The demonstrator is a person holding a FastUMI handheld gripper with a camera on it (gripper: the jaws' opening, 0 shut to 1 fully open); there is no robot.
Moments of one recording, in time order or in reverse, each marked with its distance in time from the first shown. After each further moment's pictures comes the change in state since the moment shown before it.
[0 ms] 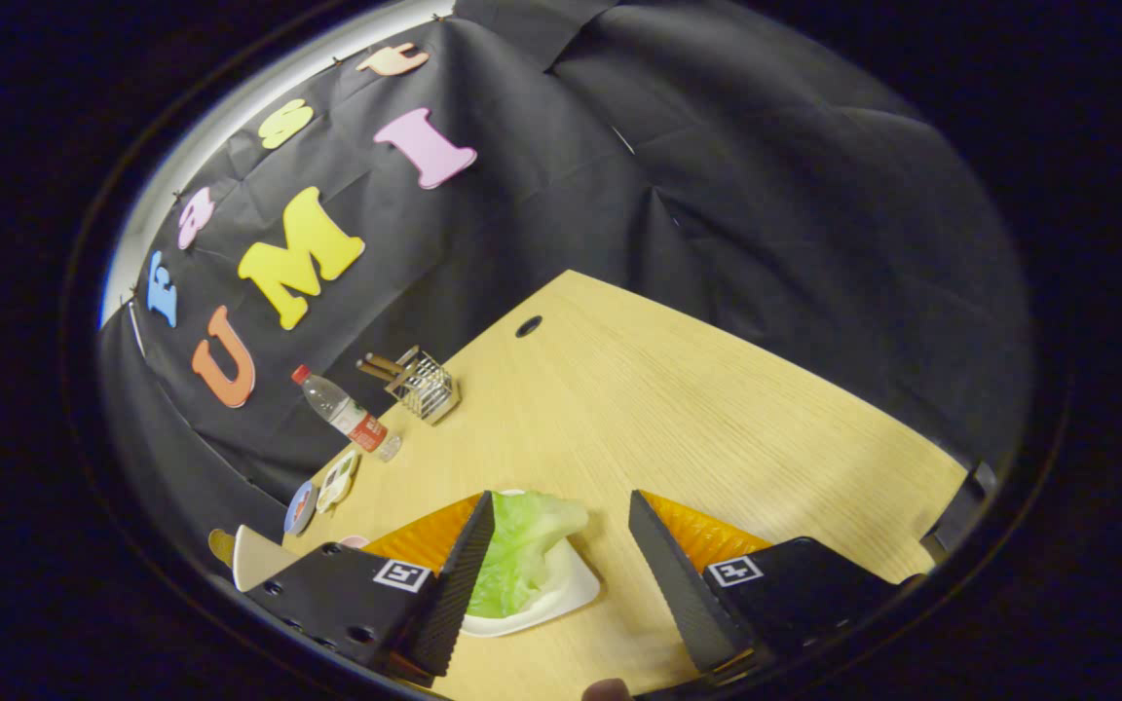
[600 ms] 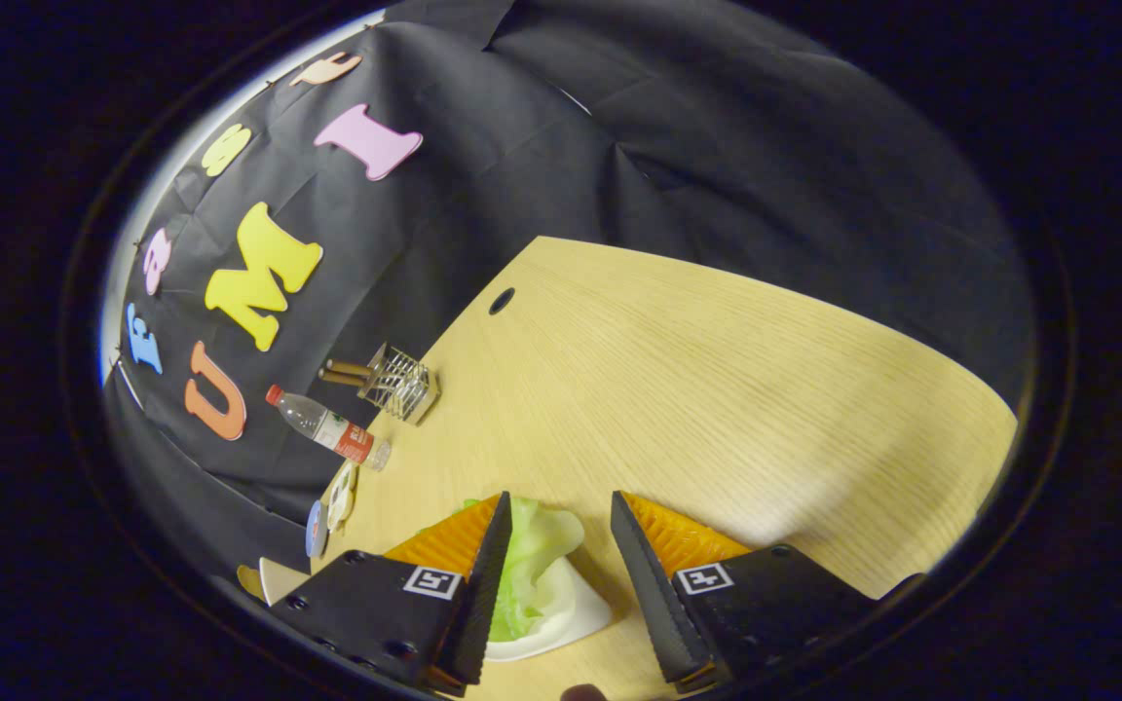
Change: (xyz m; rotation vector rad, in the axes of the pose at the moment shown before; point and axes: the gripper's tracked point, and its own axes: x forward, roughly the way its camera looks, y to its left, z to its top) arm 0.030 -0.001 -0.012 0.118 0.088 -0.004
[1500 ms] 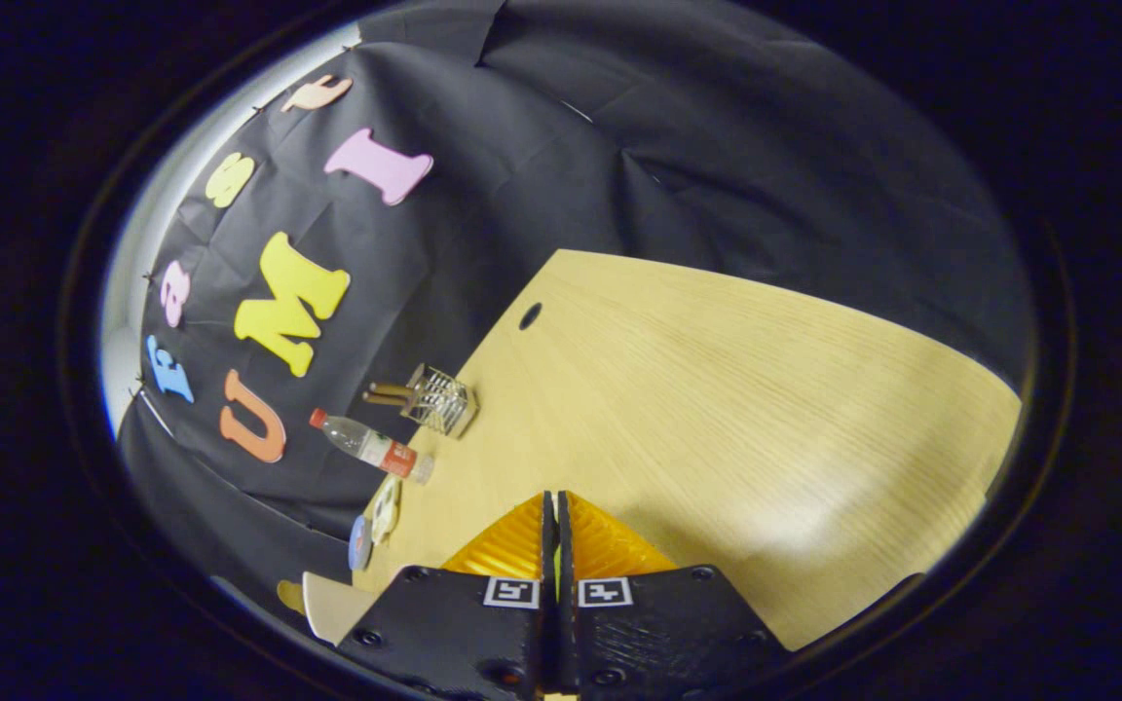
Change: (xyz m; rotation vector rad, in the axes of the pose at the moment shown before) arm -0.033 0.032 0.011 0.078 -0.036 0.133
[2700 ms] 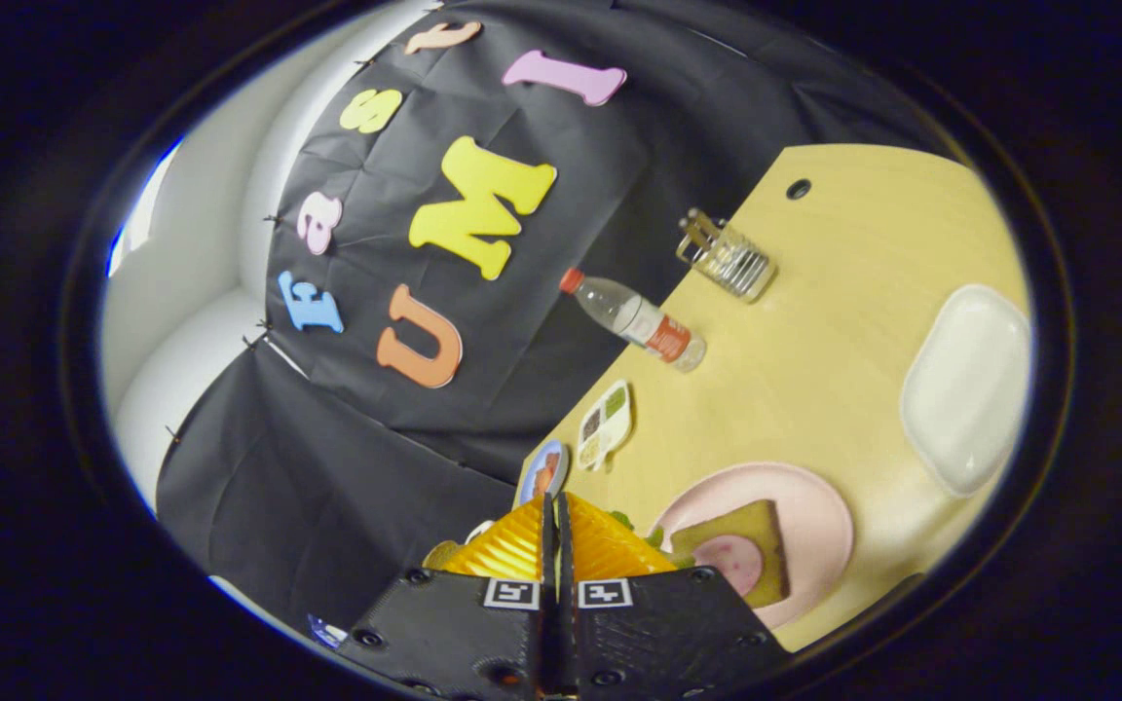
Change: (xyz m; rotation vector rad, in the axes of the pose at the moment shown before) arm 0.015 0.277 -0.203 -0.055 0.230 0.446
